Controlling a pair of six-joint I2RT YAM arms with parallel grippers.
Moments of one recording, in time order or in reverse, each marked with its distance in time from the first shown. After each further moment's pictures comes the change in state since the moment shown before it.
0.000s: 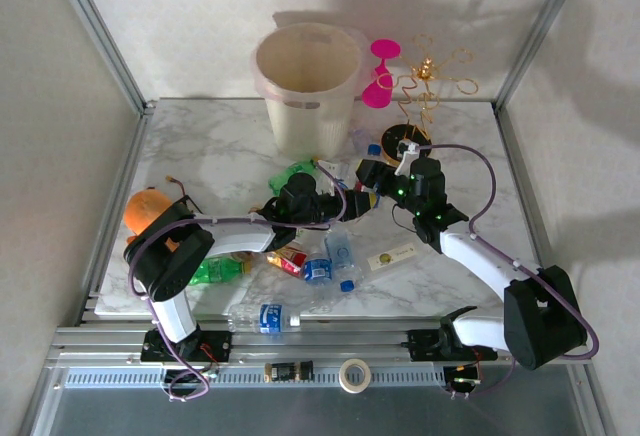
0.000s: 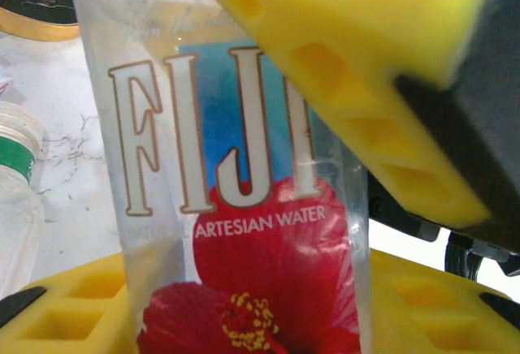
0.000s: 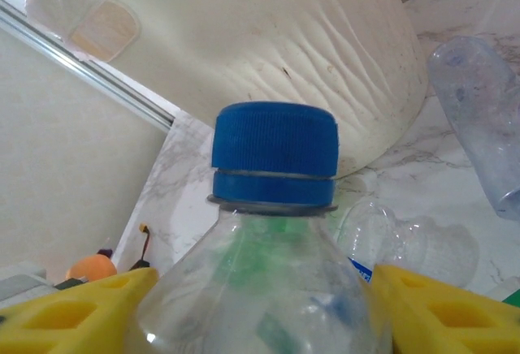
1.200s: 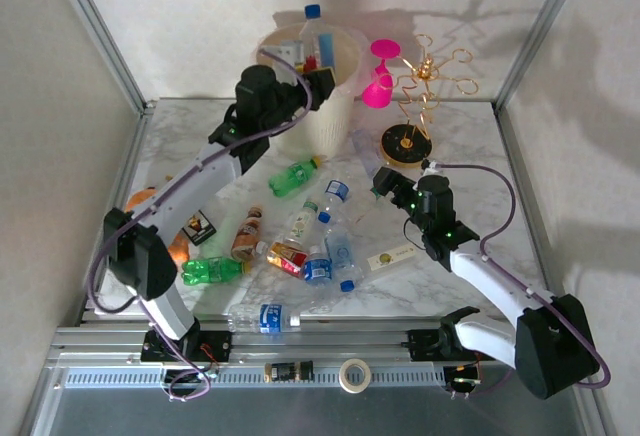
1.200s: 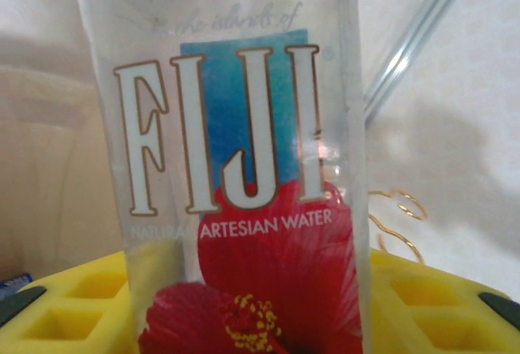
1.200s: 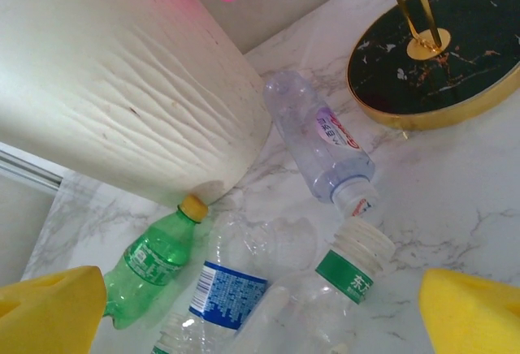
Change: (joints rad) left arm 0.262 -0.031 0.759 -0.637 -0.304 0.388; right arm -0.016 -0.159 -0.130 -0.123 0.312 0.020
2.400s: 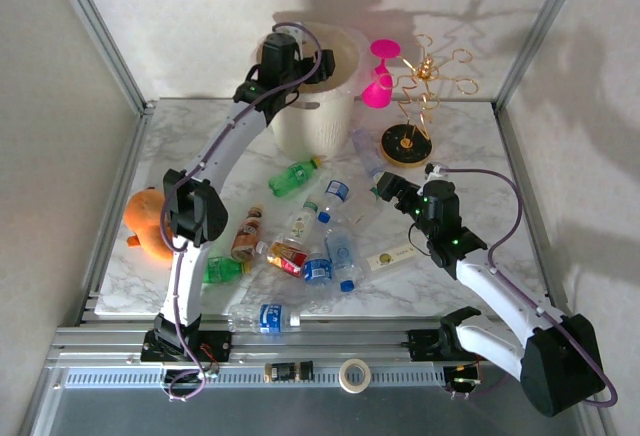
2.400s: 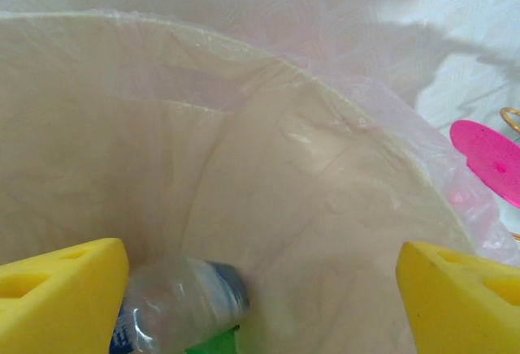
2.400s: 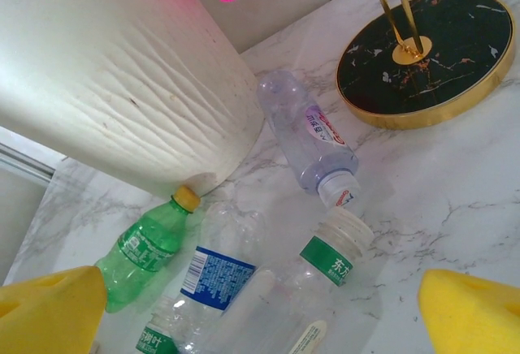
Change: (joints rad) left arm 0.101 0.514 0.671 -0.393 -0.099 0.029; right arm 0.000 -0.092 -0.014 -0.082 0.011 -0.042
